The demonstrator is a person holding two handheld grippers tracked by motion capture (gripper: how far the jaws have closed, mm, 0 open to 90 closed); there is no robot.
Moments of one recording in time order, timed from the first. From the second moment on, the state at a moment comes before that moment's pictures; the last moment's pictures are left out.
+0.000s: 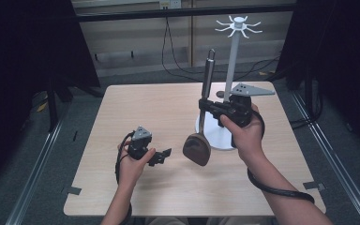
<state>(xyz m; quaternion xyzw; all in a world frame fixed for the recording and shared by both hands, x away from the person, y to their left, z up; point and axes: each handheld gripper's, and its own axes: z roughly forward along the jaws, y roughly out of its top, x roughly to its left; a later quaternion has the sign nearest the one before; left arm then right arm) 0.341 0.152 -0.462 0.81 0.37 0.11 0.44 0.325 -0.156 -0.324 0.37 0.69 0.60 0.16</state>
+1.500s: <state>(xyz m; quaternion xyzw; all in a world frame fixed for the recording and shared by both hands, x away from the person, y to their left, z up) 0.341 0.154 -0.464 0.81 0.37 0.10 0.44 0.346 -0.186 -0.303 0.39 0.67 0.61 0.17</state>
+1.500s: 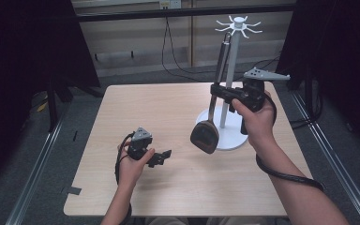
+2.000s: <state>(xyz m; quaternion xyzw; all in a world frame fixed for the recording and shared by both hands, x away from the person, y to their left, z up) 0.341 0.156 -0.465 0.81 0.37 0.11 0.44 0.350 -0.188 -0.307 0.40 0.67 0.60 0.17</state>
